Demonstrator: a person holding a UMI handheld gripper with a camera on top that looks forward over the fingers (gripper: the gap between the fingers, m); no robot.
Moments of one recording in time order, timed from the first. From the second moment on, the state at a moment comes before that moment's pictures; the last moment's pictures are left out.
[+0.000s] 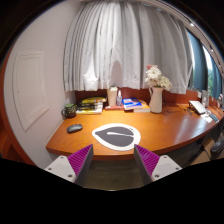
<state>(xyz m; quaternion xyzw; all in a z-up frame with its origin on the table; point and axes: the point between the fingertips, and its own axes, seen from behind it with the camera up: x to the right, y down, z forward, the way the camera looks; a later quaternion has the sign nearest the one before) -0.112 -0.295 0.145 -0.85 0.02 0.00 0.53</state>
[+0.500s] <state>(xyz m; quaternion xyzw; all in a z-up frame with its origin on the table) -0.310 -0.198 0.023 -0.90 -0.04 0.06 0.44</state>
